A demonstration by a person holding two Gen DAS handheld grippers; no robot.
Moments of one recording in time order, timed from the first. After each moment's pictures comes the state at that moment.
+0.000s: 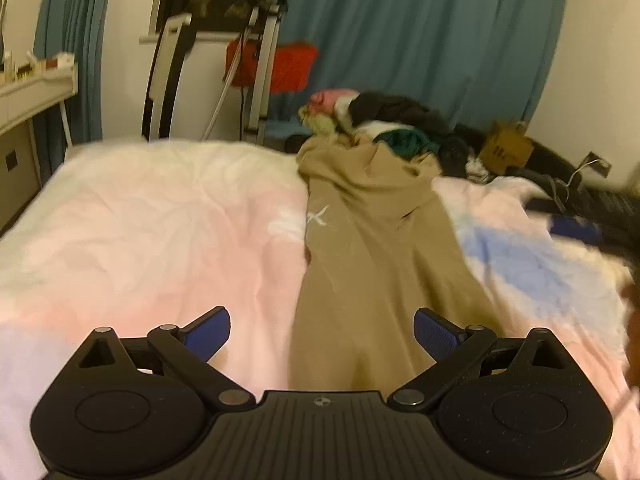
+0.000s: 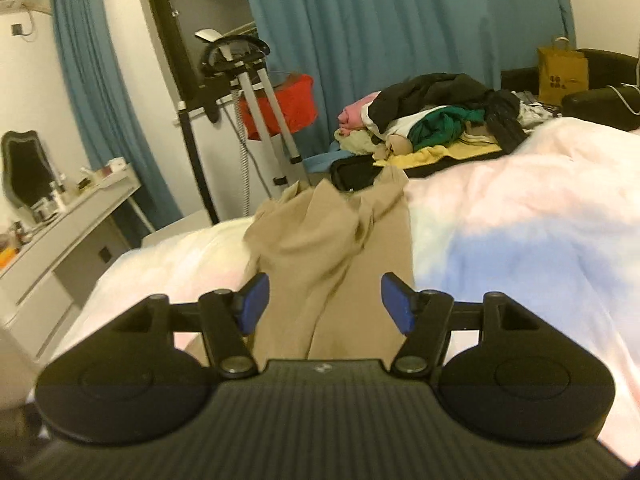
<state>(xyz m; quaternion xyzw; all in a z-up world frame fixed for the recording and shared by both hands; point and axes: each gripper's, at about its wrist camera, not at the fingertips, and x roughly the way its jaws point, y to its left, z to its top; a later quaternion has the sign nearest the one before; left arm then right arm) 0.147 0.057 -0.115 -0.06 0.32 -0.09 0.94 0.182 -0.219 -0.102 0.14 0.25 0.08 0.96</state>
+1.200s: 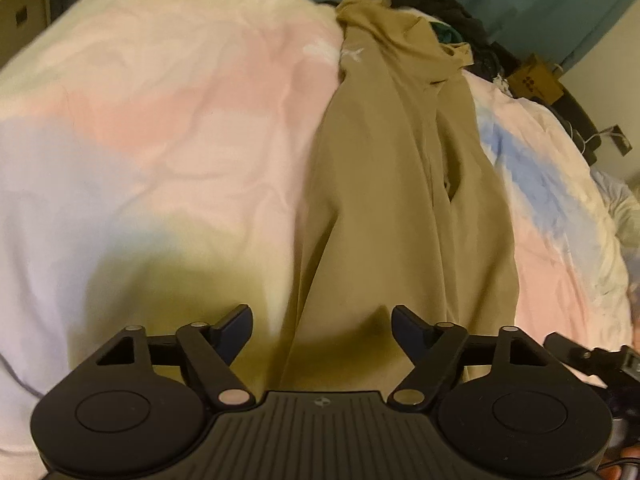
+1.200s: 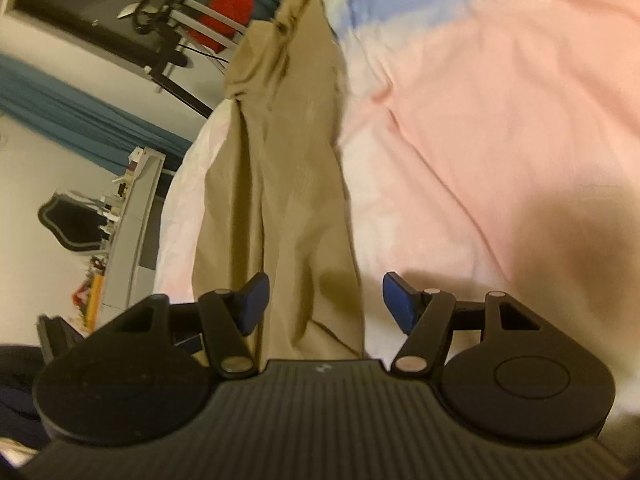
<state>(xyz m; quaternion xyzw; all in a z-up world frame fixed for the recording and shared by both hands) 0.121 0.085 -0.177 -0.16 0.52 -0.08 0.84 0.060 -0.275 -0.218 0.42 0.43 0.12 0.79</state>
